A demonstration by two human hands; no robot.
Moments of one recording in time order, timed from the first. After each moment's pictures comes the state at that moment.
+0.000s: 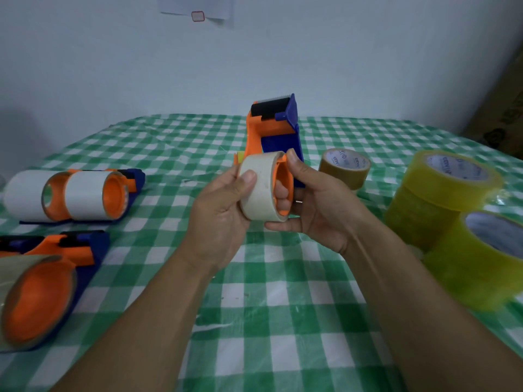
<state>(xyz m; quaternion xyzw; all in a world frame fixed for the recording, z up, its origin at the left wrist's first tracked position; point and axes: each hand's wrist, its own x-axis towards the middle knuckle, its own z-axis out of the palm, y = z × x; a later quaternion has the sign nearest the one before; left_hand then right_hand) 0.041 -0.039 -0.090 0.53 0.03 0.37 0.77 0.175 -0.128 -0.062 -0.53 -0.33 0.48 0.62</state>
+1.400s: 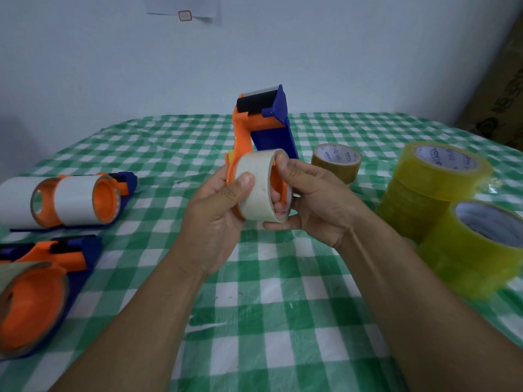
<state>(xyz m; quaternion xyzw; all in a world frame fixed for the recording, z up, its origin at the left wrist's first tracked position) 0.039 -0.047 -0.089 0.54 0.02 0.35 0.76 0.179 -0.135 -0.063 -0.52 -0.34 0.46 0.63</state>
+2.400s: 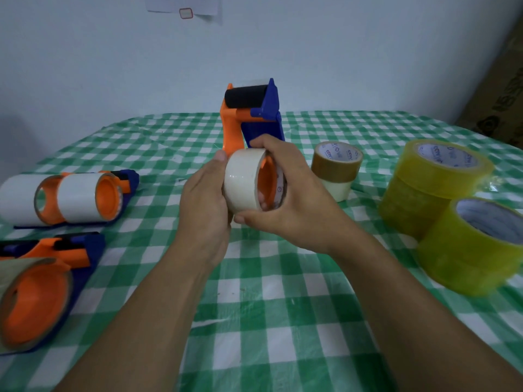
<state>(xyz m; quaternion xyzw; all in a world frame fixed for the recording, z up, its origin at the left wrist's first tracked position) 0.047 -0.052 -0.073 0.48 0.24 0.48 0.69 0.164 -0.134 -0.072 -0.62 -0.63 0.10 0.46</state>
